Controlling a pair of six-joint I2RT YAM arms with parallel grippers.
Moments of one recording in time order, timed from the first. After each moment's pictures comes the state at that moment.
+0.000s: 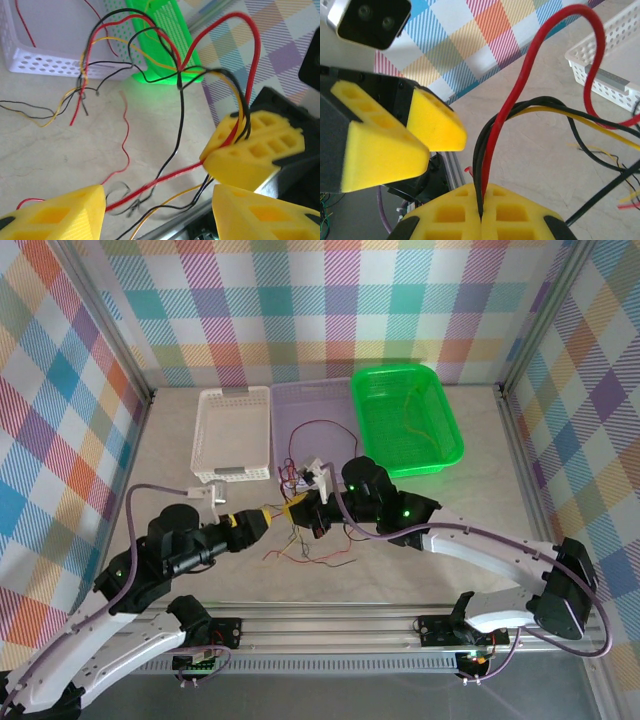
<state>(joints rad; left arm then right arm) -0.76 0.52 0.78 -0.66 0.05 -0.86 1.01 1.29 1.04 -0.10 -0.37 0.35</state>
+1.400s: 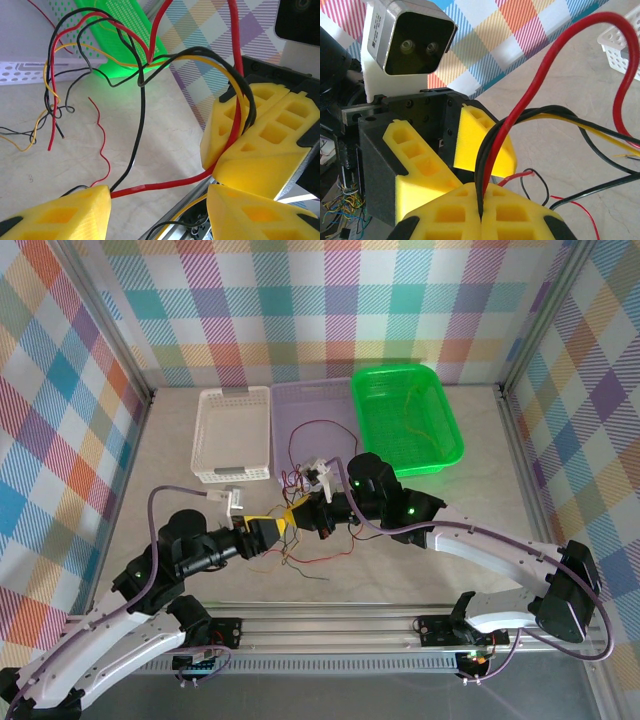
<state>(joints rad) -0.76 0.51 0.64 -0.43 0.18 -0.74 0.98 1.28 1.04 -0.11 -0.52 0.42</state>
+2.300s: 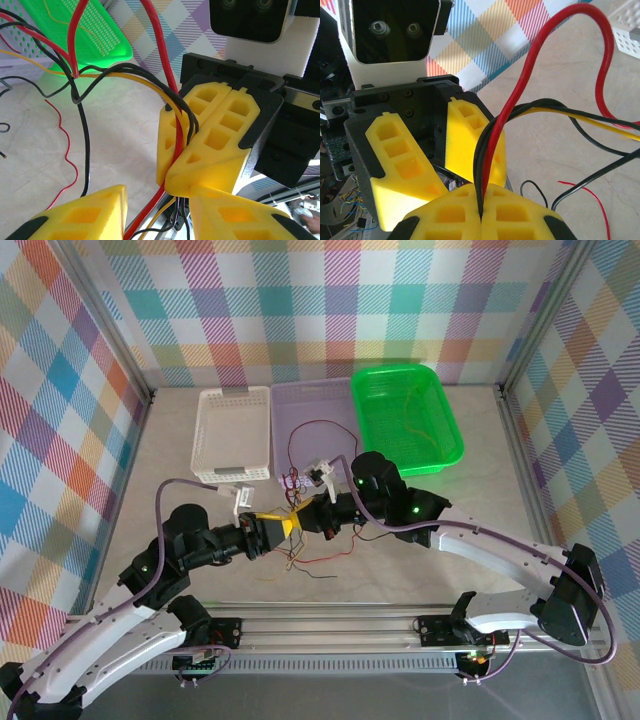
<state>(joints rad) -0.75 0.57 0.64 -0.31 0.35 -0.71 0.96 1.26 1.04 -0.17 -0.57 0.44</state>
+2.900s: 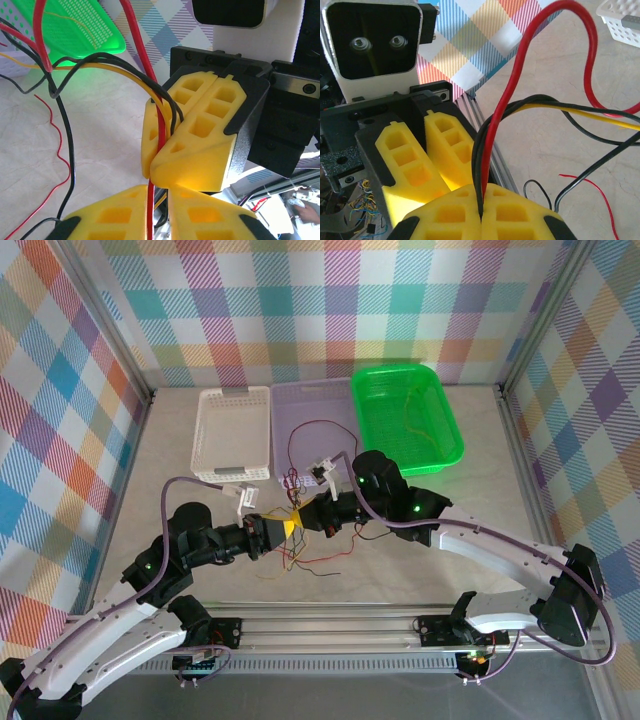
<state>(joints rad) -0.76 0.59 0.64 -0.29 0.38 -0.71 0.95 1.26 1.04 -0.18 -0.57 0.50</state>
